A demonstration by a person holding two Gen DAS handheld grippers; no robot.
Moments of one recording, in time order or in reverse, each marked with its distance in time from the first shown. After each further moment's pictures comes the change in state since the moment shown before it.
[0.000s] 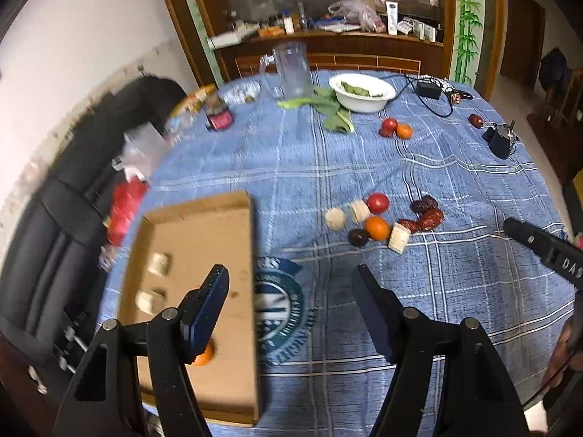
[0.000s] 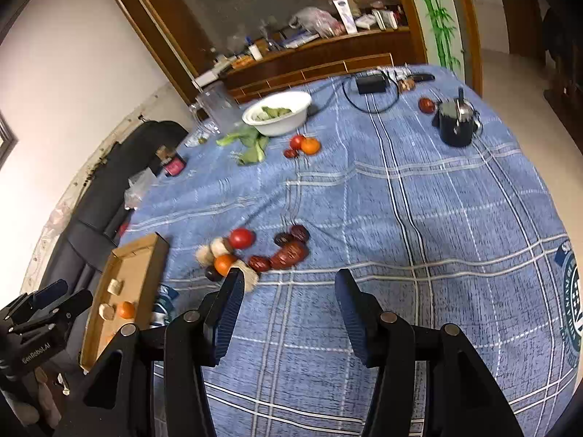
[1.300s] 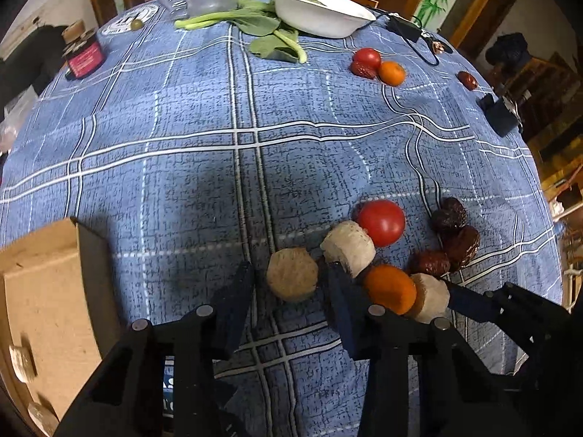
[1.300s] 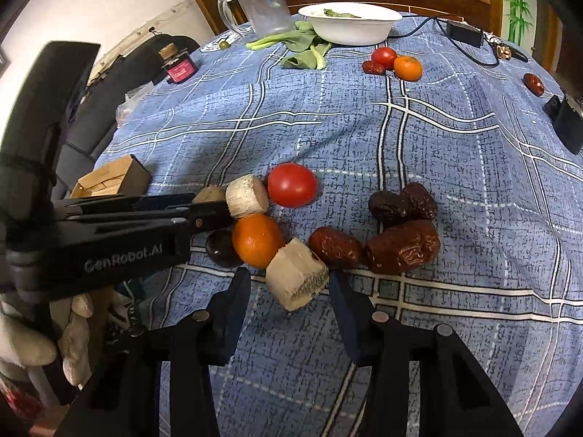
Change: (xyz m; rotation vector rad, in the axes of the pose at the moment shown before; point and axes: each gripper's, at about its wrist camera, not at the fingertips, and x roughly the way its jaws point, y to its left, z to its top) left arm 0.196 -0.020 0.058 0.079 0.231 -0.350; right arm 0.151 0.075 -0.007 -0.191 0.229 -0.024
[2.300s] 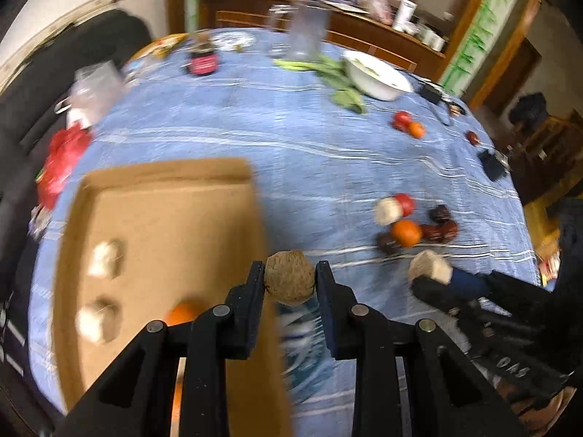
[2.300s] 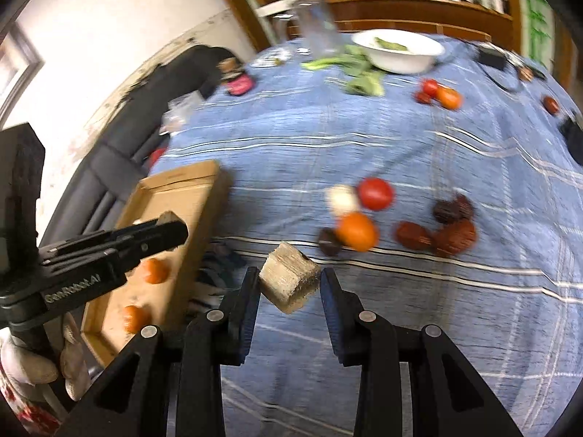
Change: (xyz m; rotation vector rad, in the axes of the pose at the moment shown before) left arm -0.124 0.073 -0.087 -0.206 -0.160 0.060; right arm -0.050 0.073 -0.009 -0.067 -0.045 0.169
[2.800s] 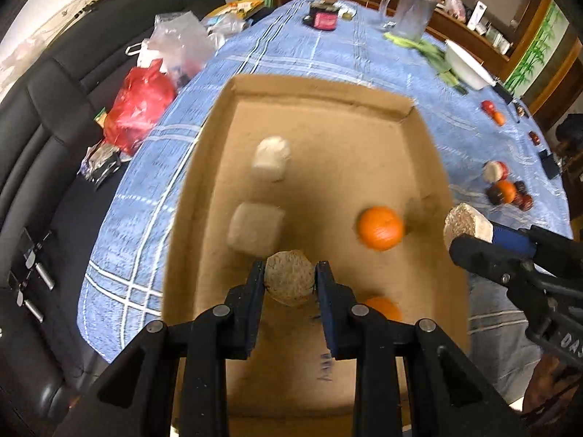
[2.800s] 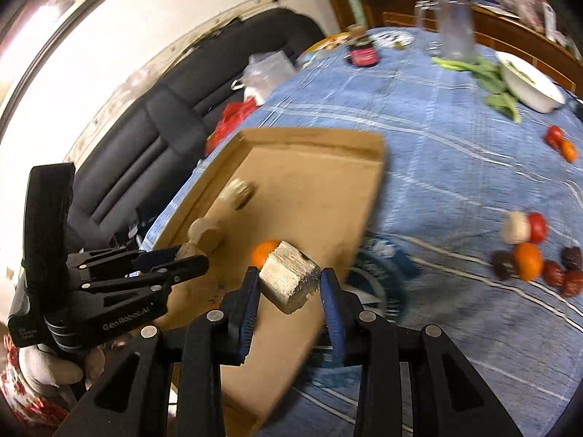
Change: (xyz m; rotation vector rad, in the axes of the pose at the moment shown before) left arm -0.013 0.119 -0.065 -0.113 0.096 0.159; right arm 0.062 0.129 -0.012 -0.216 0.120 0.126
